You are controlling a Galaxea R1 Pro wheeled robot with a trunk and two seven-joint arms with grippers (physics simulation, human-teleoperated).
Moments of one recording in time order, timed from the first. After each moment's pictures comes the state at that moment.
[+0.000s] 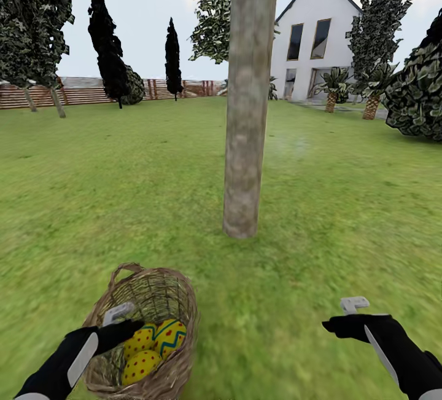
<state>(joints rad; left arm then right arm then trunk) -0.45 0.18 0.06 -0.68 0.40 0.51 -0.14 -0.44 -0.31 0.00 -0.83 0.00 0.59 0.28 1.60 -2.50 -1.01</state>
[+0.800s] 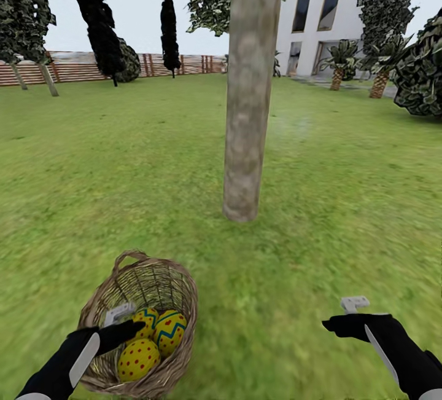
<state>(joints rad) -0.45 0.18 0.05 -0.68 0.39 0.51 -0.14 -0.44 -0.31 0.00 -0.83 0.00 0.60 0.28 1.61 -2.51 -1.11</state>
